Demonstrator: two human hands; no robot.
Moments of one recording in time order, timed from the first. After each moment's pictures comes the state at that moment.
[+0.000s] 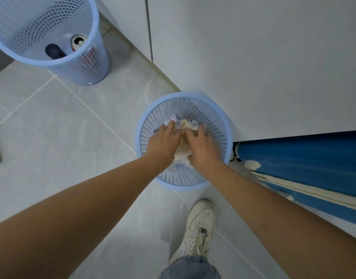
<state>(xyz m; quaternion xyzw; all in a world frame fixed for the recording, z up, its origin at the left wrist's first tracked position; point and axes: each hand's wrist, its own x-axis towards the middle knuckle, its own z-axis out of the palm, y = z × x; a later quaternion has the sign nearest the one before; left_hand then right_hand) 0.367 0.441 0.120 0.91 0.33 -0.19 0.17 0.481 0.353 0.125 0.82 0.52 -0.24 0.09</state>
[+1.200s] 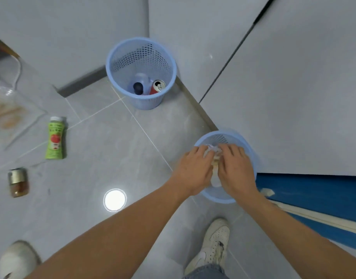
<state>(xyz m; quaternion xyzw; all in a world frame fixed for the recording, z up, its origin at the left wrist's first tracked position) 0.265 0.464 0.245 0.91 0.30 0.04 0.28 0.405 0.393 0.274 0.83 0.54 -0.15 -0.02</state>
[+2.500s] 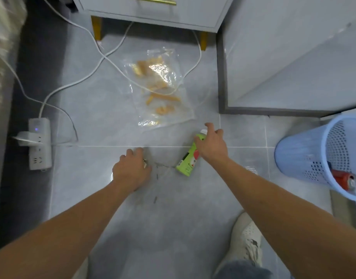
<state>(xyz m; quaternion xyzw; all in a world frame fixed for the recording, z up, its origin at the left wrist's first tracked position) -0.310 0.650 0.042 0.53 0.77 -0.10 0.34 -0.089 0.772 0.058 0.74 0.59 -0.31 0.05</state>
